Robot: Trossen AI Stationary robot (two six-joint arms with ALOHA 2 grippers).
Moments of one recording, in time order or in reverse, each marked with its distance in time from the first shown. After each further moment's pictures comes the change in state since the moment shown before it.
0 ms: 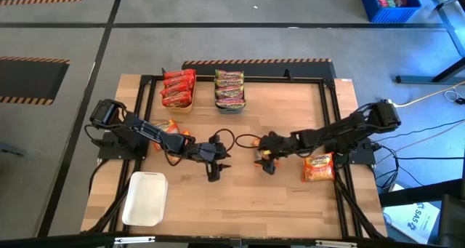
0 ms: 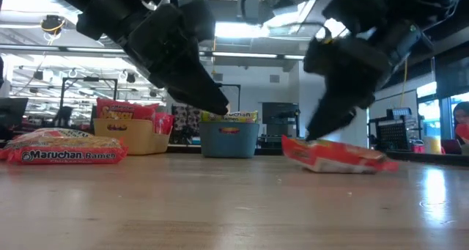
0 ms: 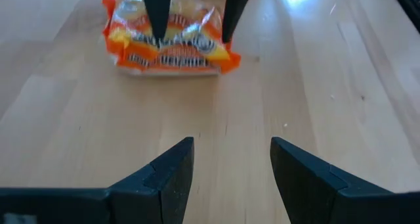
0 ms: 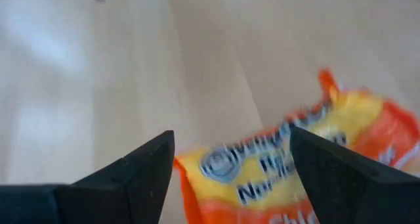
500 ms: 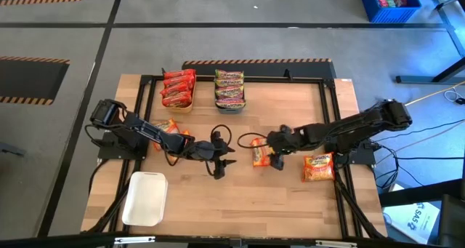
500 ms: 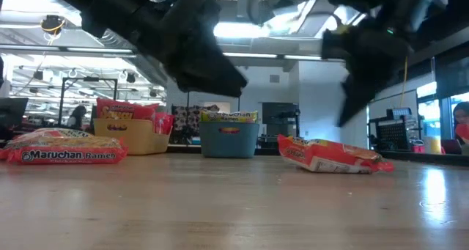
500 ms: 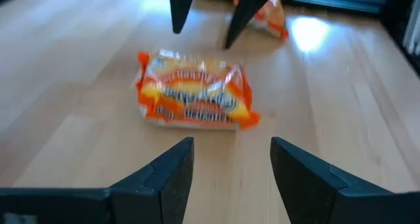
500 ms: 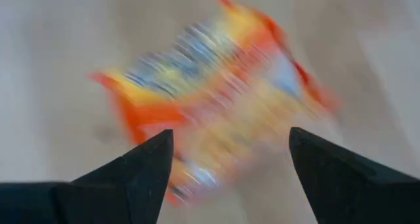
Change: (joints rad) left arm 0.000 0.010 0.000 0.141 -0.118 -0.028; right arm 0.003 -0.145 0.142 -0.580 0.109 0.021
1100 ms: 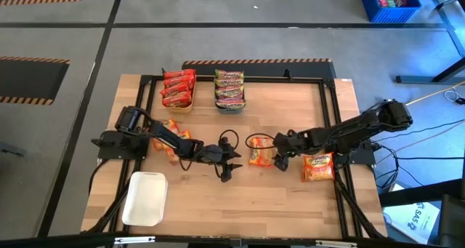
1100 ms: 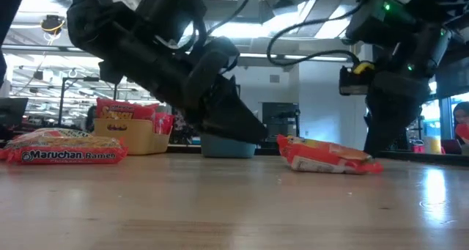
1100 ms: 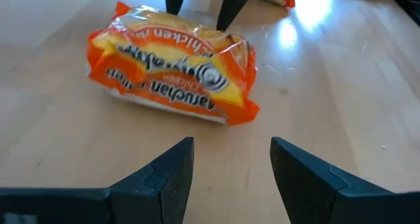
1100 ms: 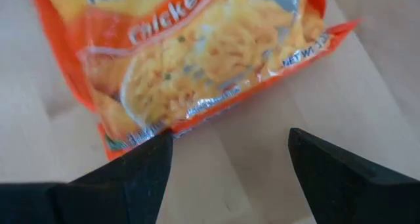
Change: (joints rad) left arm 0.031 0.270 0.020 0.260 0.077 -0.006; right arm -0.002 -0.002 -0.224 0.195 -0.034 0.147
